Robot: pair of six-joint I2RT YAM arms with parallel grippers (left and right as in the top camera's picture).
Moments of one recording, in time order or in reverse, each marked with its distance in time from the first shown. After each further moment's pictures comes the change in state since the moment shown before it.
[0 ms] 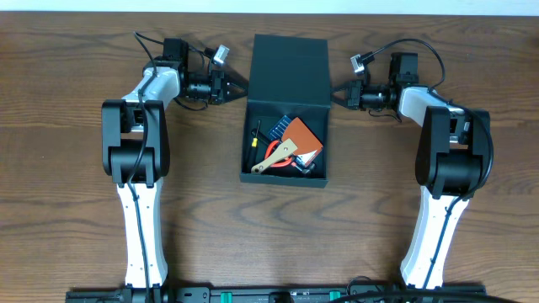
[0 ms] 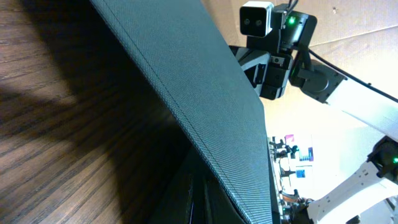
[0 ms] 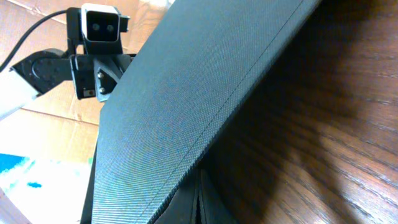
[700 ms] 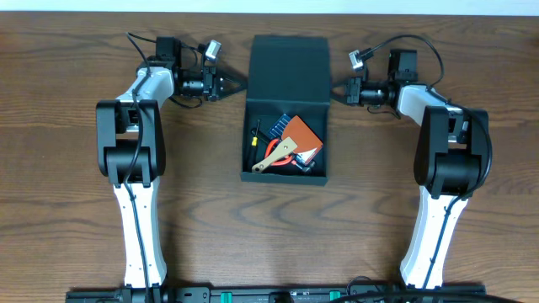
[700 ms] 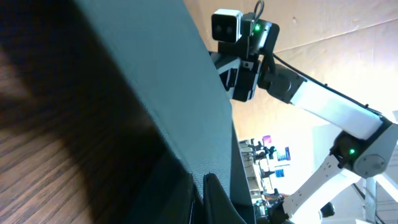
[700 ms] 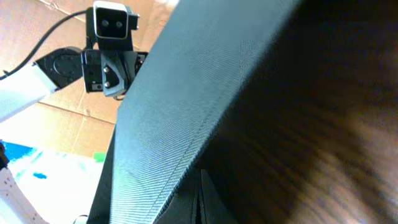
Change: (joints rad) left arm 0.029 0.001 -0.002 0.049 0.128 -0.026; right arm 0.009 0.002 0.027 0.032 -0.044 0.005
